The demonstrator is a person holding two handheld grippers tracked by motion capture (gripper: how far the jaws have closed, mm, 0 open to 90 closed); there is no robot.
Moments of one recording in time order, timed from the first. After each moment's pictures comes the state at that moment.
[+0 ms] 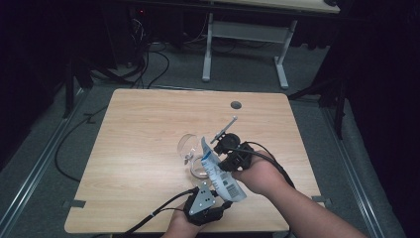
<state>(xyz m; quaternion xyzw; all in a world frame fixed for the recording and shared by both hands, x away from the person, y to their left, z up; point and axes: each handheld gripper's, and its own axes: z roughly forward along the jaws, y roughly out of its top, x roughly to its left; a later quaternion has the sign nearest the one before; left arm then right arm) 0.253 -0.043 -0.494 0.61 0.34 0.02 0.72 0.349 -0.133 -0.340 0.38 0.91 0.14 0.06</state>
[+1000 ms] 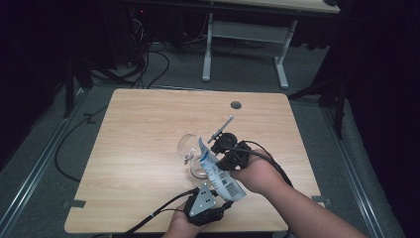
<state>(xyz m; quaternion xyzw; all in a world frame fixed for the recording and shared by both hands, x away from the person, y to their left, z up) 0.252 -0.044 -0.493 0.61 0.34 0.02 0.72 0.351 -0.127 -0.339 0.37 0.92 0.14 0.07</state>
